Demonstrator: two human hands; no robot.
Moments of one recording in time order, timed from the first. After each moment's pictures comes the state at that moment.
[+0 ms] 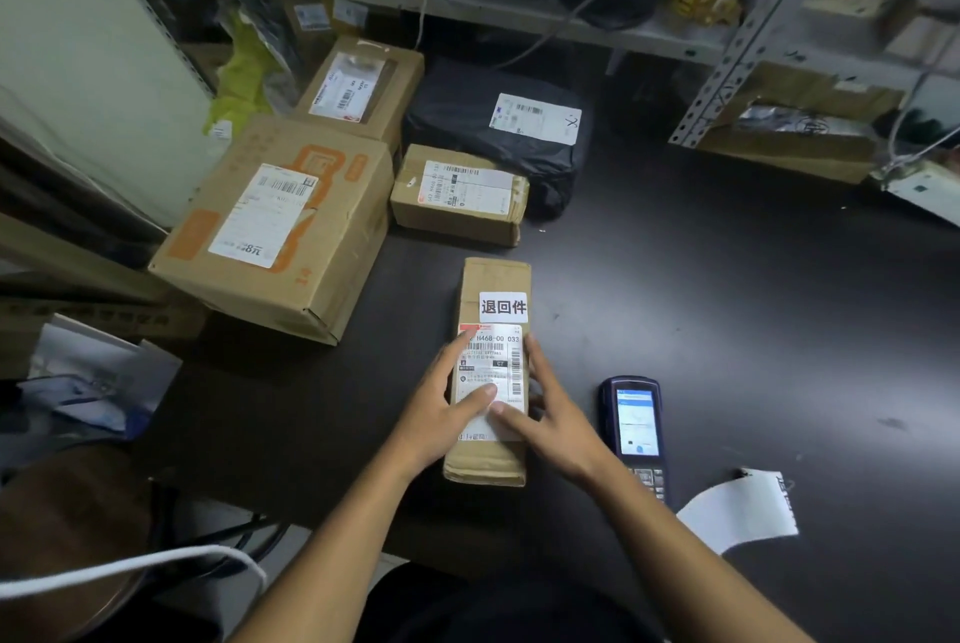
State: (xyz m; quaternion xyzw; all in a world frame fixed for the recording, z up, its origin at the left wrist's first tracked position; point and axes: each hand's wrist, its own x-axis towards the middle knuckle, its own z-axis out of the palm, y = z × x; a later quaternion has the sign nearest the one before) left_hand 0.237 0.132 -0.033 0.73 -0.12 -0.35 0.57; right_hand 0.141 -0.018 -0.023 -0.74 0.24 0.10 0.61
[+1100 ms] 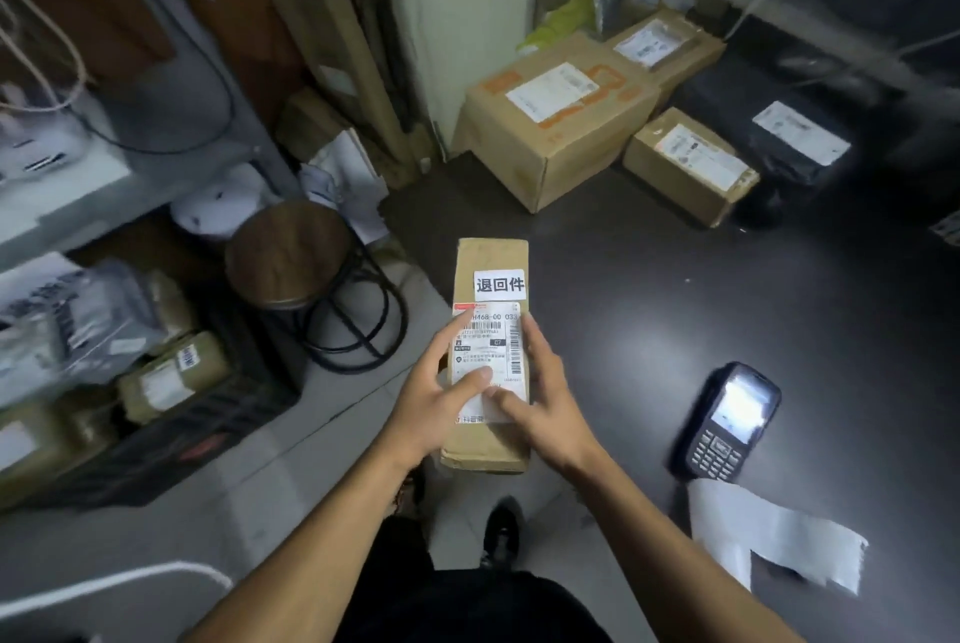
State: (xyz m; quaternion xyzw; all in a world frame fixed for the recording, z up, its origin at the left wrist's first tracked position) left_hand 0.019 0.256 0.016 0.67 0.12 -0.10 0.72; right_hand 0.037 0.097 -0.006 -0.78 -0.04 0.20 0.60
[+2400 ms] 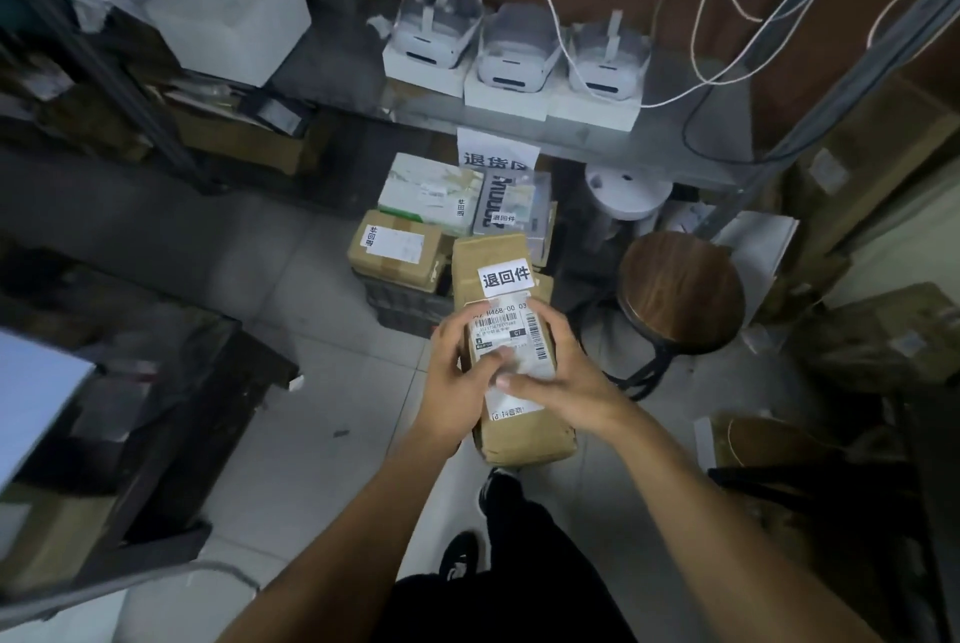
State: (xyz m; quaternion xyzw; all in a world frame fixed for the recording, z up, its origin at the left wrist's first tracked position) left_hand -0.207 0.664 -0.034 0.54 0.43 0.31 0.65; right_hand -0.065 0.589 0.017 -0.66 -0.36 0.53 0.38
